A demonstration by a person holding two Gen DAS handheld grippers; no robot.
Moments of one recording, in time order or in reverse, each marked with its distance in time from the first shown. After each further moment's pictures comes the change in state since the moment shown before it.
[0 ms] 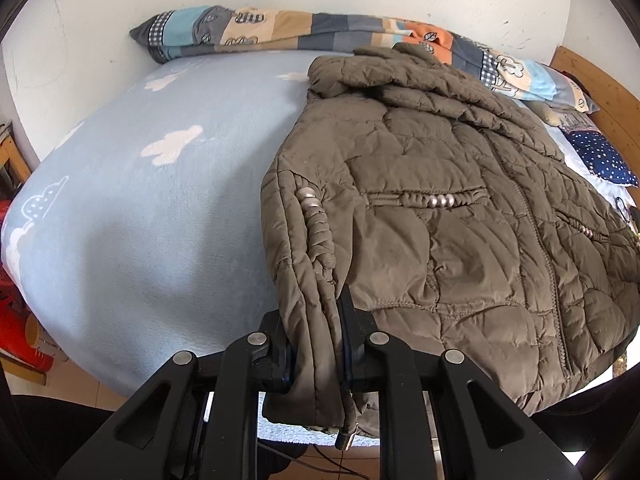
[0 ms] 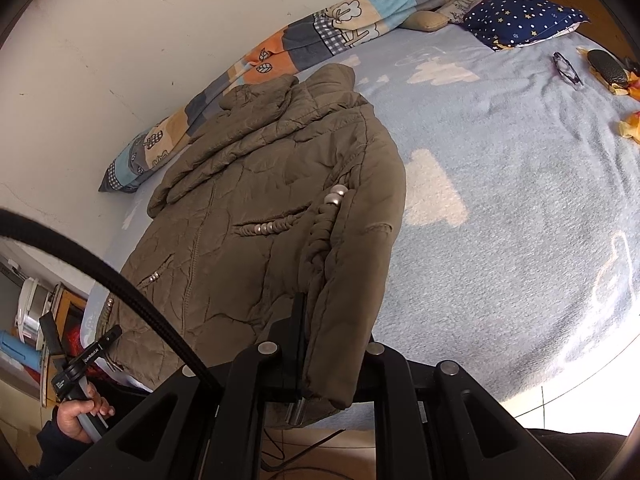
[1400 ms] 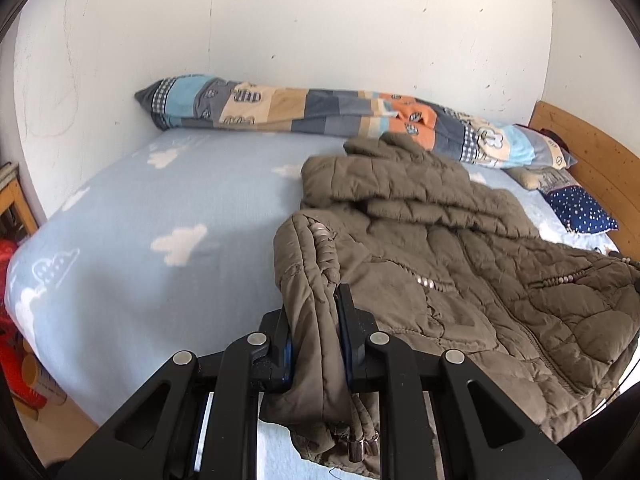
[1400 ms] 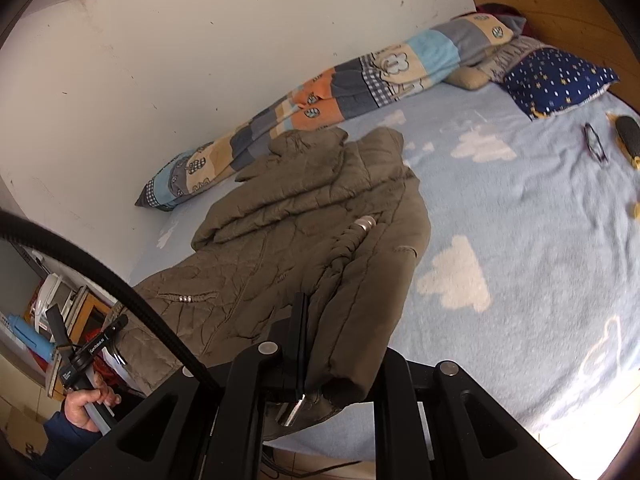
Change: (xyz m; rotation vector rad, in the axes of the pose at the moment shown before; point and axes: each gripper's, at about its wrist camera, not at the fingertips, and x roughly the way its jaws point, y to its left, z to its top) left arm -0.068 0.002 0.060 0.001 -0.272 -0.051; right arm -0.050 0.040 0.035 -0.105 -0.148 0.086
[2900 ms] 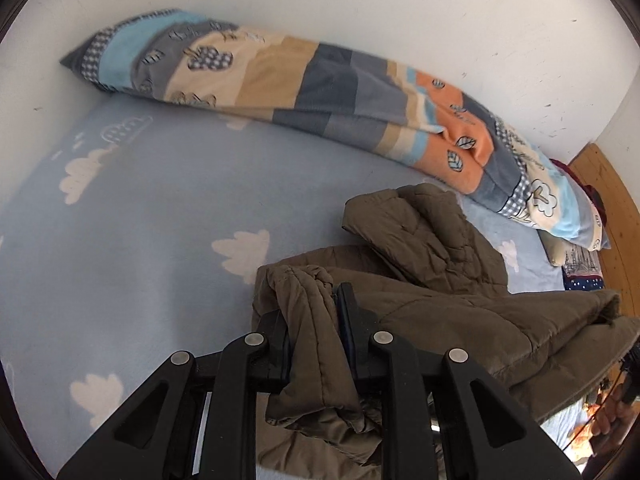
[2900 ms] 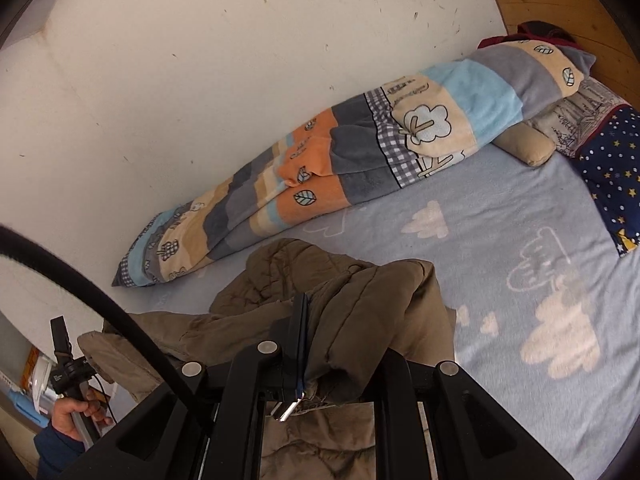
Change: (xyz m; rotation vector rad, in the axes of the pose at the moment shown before) left arm 0.284 0.010 0.265 -0.186 0.319 -0.060; right arm 0.202 -0.018 0.292 0.051 -0.008 -0.005
